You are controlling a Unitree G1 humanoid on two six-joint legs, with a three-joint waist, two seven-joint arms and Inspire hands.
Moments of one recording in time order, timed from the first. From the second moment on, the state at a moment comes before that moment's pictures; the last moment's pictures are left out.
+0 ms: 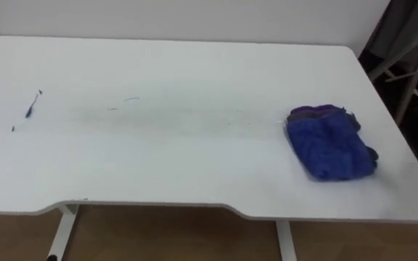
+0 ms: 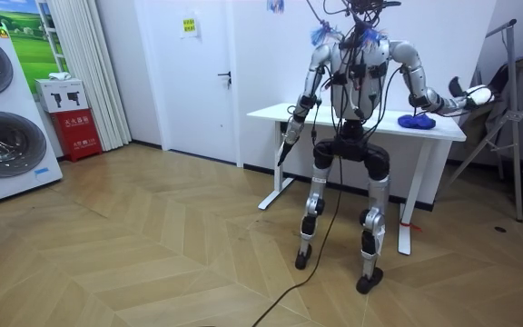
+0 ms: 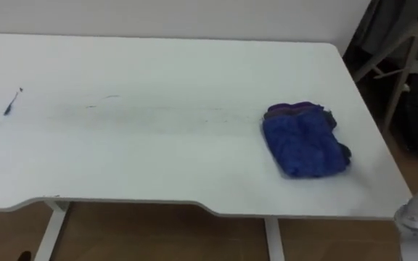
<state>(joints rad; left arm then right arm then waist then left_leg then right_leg) 0.31 0.25 0.32 0.88 0.07 0.01 0.07 -0.03 -0.48 -0.41 0.57 -0.35 -0.10 -0.60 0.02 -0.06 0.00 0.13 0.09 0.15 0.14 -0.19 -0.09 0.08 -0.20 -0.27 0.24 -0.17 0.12</state>
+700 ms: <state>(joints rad) 0.37 0.22 0.40 0.90 0.07 0.02 0.10 0.21 -0.39 -0.58 1.08 0.27 -0.06 -0.63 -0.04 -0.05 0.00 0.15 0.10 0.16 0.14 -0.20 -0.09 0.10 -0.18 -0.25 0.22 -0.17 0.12</state>
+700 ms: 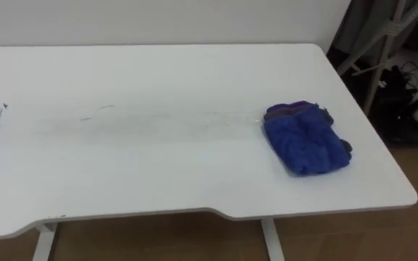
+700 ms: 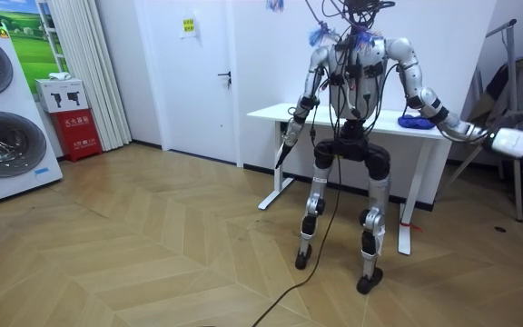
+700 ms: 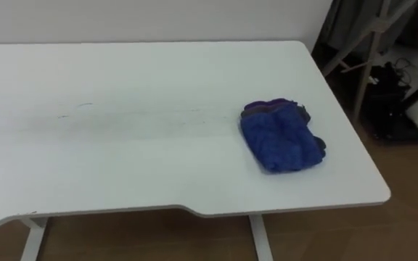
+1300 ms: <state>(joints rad) 0.32 0.16 0.15 1.02 0.25 0.07 0.20 0.13 -0.22 -0.03 1.24 -0.20 0.05 -0.33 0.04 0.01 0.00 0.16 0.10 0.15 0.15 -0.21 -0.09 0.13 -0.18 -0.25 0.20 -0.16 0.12</state>
